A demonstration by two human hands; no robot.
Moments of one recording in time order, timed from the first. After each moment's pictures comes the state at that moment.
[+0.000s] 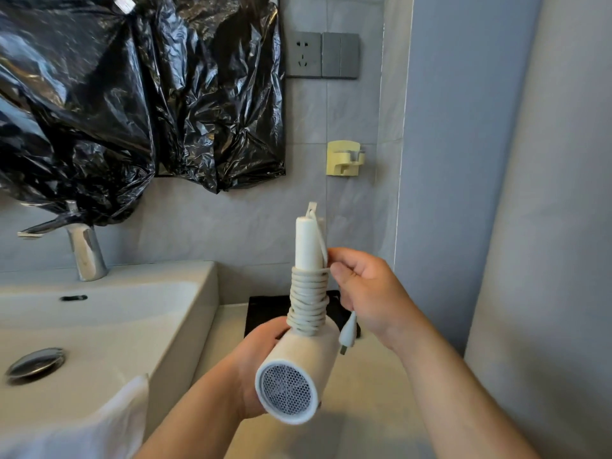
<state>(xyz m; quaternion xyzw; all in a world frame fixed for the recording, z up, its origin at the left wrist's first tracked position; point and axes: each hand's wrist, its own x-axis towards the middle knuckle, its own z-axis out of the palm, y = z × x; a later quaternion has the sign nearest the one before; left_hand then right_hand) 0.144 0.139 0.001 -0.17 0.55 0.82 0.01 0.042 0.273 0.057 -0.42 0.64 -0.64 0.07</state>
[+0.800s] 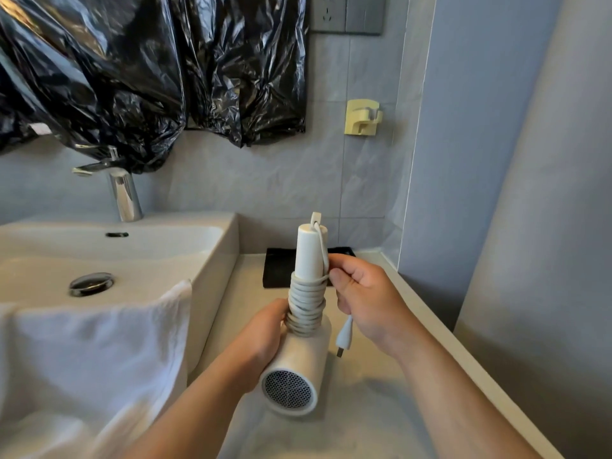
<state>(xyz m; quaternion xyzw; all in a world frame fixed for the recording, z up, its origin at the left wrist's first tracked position) 0.204 0.172 -0.047 -0.25 0.69 0.66 -0.15 0.102 0.293 -0.014 -0.44 0.62 -0.64 0.12</state>
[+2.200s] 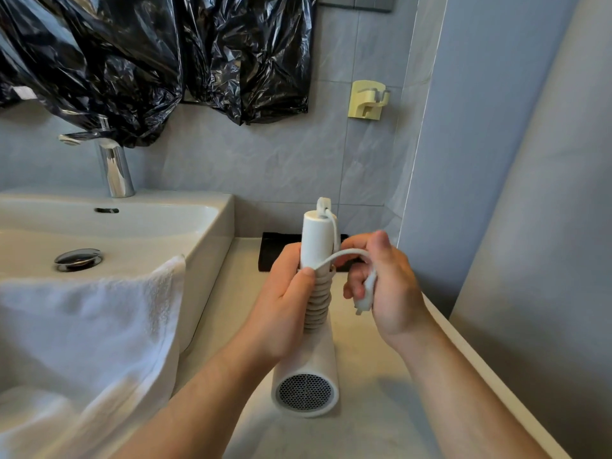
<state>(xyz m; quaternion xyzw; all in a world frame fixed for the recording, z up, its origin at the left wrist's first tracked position) 0.192 0.188 -0.049 0.03 0.75 0.54 -0.38 0.107 0.304 -0.021 -0.42 0.56 -0.71 0.06</state>
